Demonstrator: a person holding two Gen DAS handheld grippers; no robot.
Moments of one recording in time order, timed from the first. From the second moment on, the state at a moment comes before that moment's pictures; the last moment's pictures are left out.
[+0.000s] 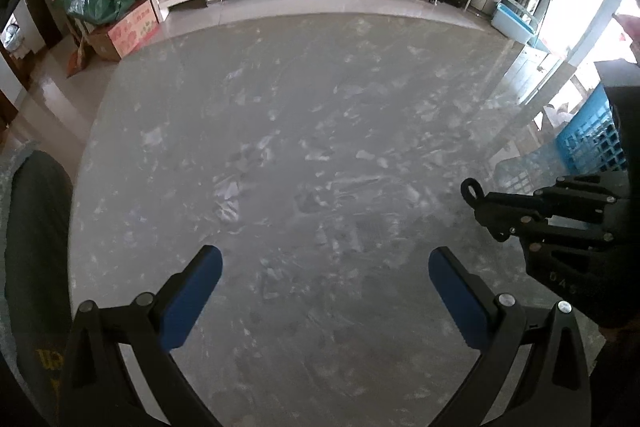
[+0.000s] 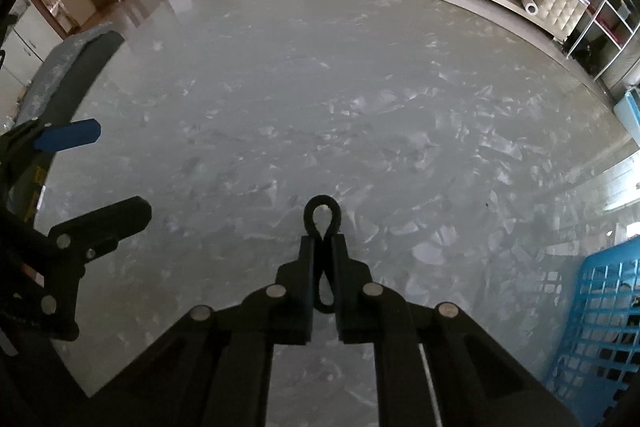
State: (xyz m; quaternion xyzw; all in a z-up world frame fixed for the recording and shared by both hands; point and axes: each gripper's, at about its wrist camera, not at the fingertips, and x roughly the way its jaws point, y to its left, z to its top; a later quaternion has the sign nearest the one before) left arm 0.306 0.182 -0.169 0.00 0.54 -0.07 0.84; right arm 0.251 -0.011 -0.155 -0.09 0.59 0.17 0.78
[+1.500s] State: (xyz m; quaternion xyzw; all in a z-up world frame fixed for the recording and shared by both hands) left arm 0.183 -0.050 -0.002 0.09 0.41 -0.18 0.89; right arm 0.087 -0.186 0.007 -0.01 0.46 0.10 0.88
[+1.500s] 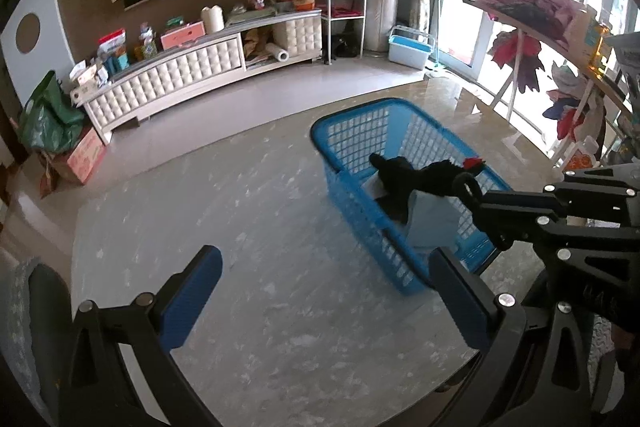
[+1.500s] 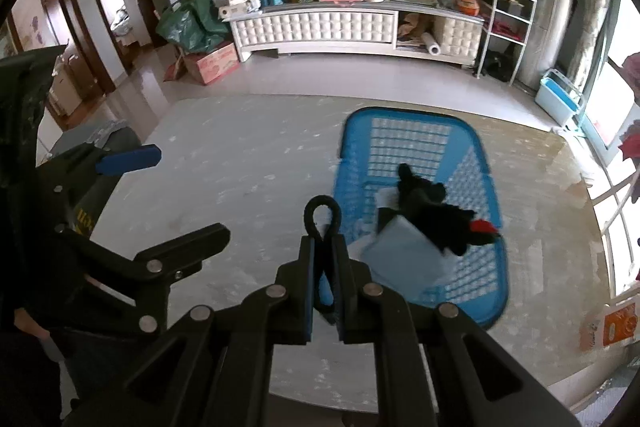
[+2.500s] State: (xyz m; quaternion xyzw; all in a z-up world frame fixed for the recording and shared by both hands) left arm 0.263 -0.101 -0.050 0.09 0.44 -0.19 0.87; right arm 0.145 -0.236 -0.052 0.00 0.52 0.07 0.85
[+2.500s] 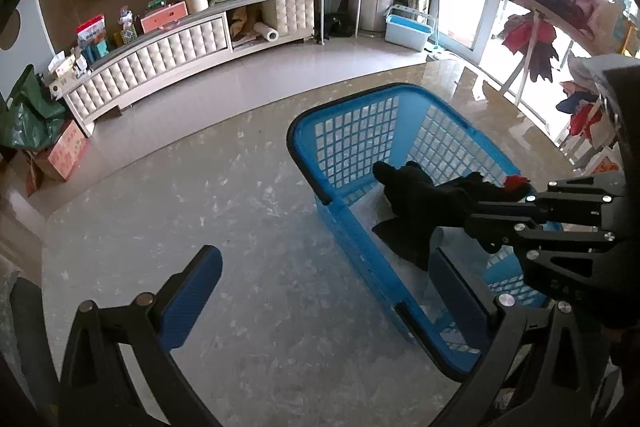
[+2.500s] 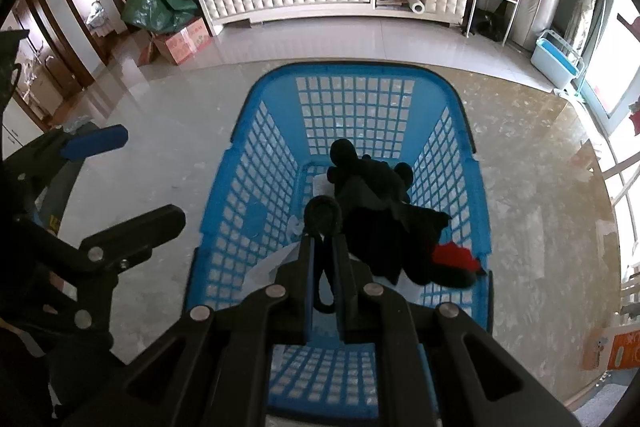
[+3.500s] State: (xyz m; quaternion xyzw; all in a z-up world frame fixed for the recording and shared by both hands) left arm 0.210 -0.056 -0.033 0.05 0.41 -0.17 0.89; right arm 0.081 -0.213 0.002 -0.04 0.46 0.06 0.89
